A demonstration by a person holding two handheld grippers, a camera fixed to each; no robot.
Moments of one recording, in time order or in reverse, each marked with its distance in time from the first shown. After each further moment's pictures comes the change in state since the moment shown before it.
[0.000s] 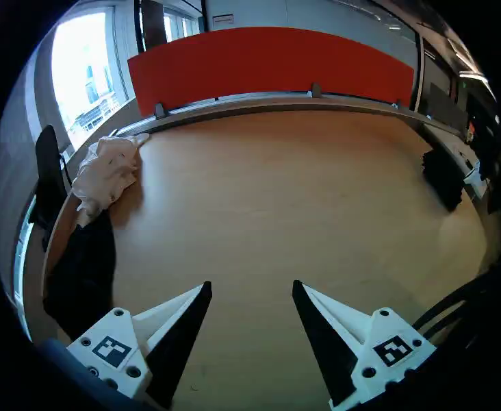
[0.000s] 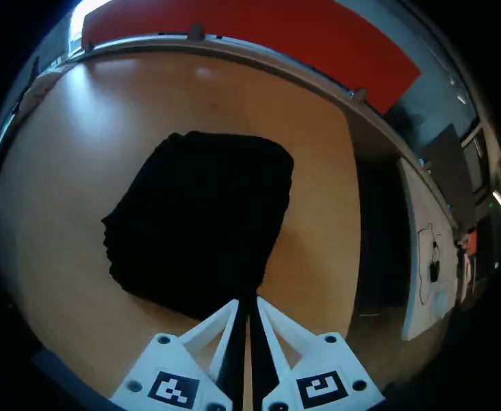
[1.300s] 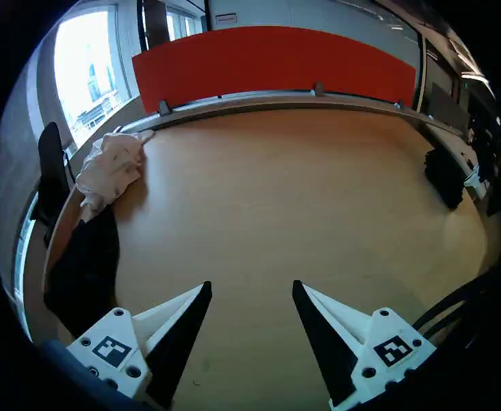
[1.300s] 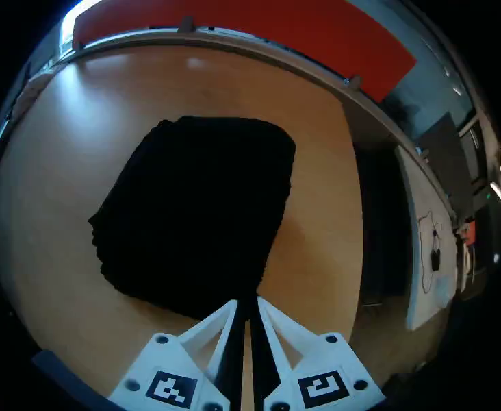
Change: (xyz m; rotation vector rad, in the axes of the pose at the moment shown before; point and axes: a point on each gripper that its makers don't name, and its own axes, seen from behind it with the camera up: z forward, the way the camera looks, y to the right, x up) left arm -0.009 -0.004 -0.006 0.011 -0.004 -0.007; right arm -0.010 -0.001 0.007 -0.026 -0.025 0.030
